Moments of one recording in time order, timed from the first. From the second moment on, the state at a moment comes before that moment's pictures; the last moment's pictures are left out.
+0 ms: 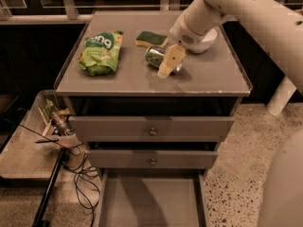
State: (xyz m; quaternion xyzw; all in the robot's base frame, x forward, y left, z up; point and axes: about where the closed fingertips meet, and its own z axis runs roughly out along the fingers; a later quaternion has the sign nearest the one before) arm 0.700 -0.079 0.886 -0.59 0.75 0.05 0.30
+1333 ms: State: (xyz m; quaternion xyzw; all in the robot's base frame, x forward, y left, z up) arm 0.713 -0.052 0.842 -0.56 0.78 0.10 0.27
